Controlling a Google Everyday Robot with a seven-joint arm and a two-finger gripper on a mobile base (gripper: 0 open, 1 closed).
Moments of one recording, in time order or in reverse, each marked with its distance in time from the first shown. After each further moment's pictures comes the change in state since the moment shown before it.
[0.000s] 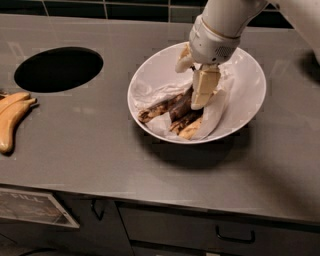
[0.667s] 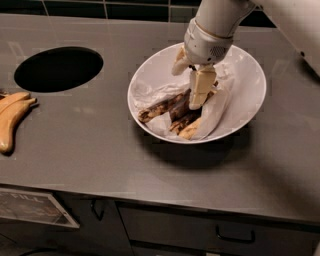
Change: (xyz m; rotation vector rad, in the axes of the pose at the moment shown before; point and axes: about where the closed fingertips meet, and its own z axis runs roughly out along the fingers) arm 0.000 -0.008 0.015 -0.057 0.005 -0.035
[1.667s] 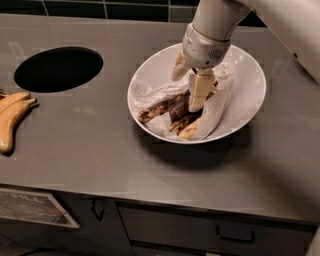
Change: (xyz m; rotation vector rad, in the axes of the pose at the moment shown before) arm 0.002 0.004 0.008 -0.035 0.014 -0.015
